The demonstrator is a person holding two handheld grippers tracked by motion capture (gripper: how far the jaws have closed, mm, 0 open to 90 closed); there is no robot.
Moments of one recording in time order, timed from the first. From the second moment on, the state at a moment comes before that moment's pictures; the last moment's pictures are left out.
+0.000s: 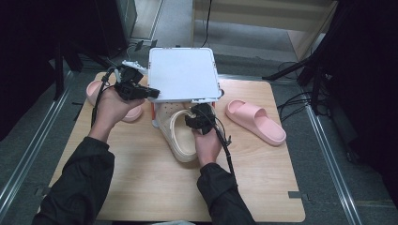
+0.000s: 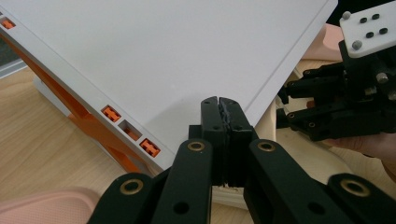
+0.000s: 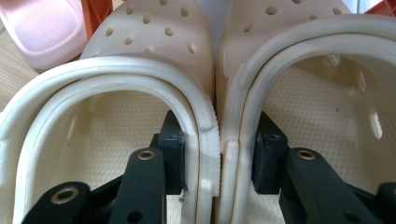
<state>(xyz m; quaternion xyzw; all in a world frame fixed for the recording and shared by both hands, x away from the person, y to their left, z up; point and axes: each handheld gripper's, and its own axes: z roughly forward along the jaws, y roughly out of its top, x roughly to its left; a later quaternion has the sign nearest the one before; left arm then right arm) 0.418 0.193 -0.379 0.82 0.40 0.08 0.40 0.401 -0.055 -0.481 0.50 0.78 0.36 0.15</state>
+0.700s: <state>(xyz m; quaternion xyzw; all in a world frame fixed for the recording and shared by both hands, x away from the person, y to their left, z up) 0.418 0.194 -0.379 0.82 0.40 0.08 0.41 0.404 -0.051 -0.481 0.49 0.77 0.36 0.17</state>
